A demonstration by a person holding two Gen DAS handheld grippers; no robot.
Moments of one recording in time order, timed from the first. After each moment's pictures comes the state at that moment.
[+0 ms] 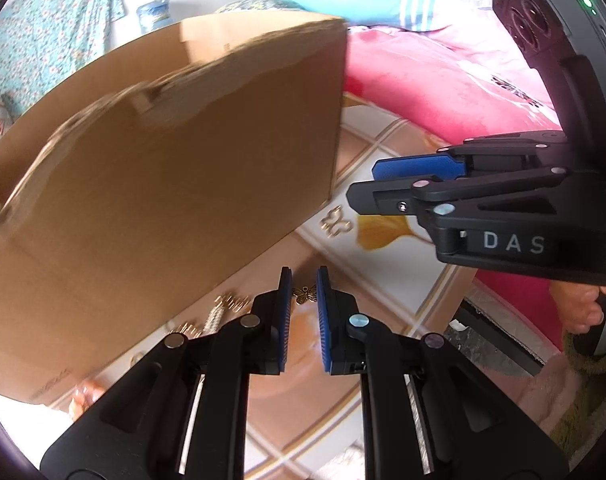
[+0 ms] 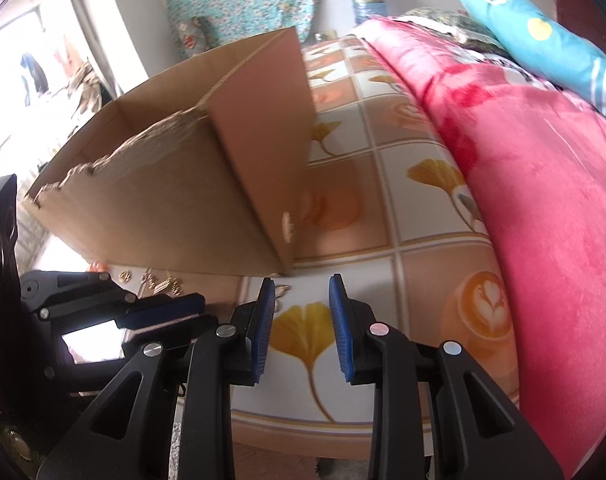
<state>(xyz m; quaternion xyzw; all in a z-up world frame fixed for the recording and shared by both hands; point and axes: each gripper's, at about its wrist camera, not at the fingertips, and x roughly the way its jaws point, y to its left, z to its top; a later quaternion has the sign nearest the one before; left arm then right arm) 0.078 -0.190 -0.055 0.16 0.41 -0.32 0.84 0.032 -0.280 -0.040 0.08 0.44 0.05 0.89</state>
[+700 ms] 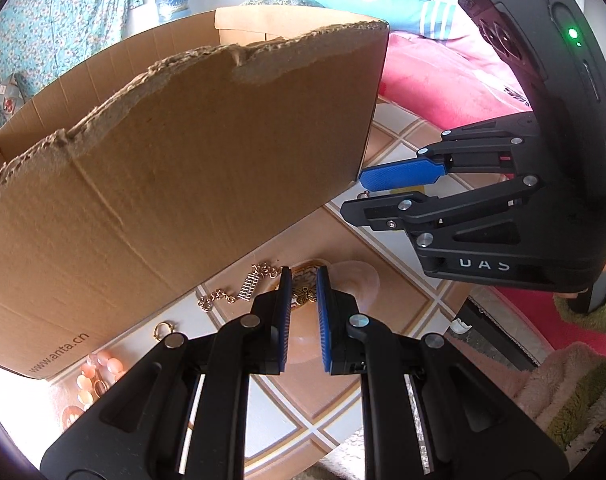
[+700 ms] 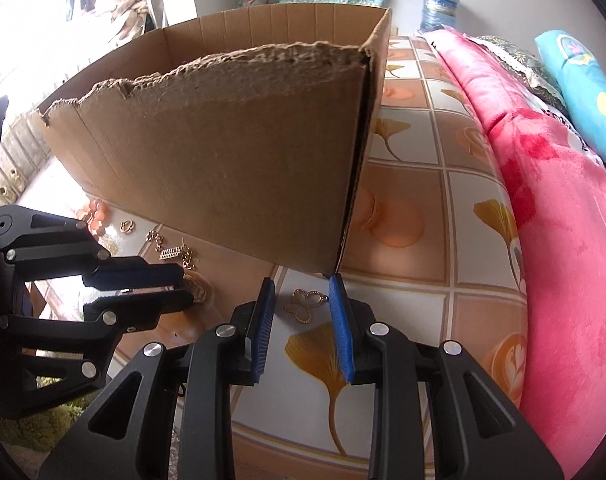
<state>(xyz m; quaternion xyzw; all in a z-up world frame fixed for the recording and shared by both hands) 0.076 -0.164 -0.057 0.14 0.41 -0.31 0.84 0.050 -0.244 -0.046 -0.05 0.47 0.11 0.88</state>
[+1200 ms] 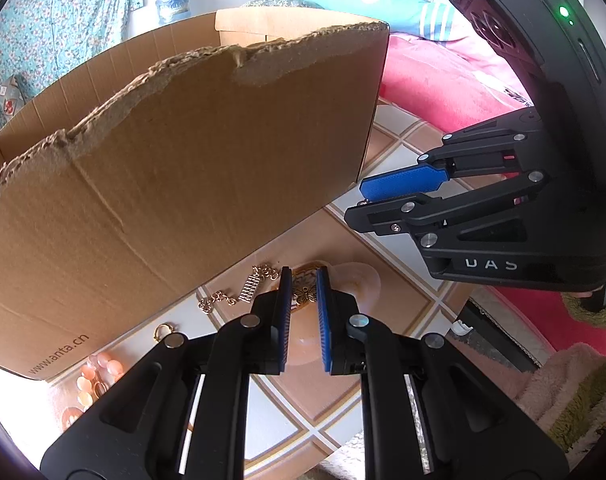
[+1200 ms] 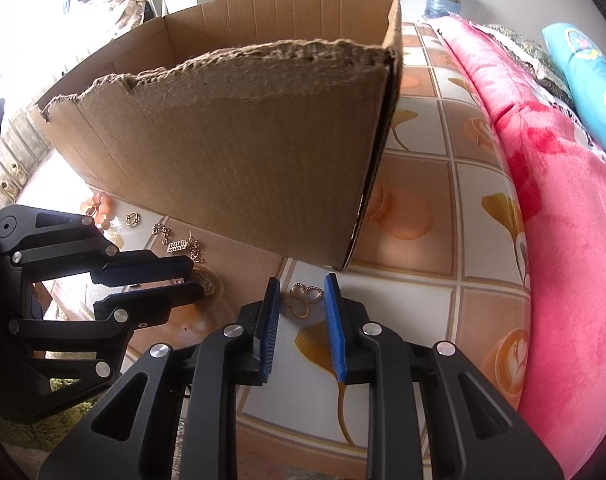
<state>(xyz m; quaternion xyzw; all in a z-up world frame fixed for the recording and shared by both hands) 0.076 -0.162 -0.056 0.14 0.41 -0.31 0.85 0.059 -0.238 -0.042 -0.05 0.50 0.11 0.86</state>
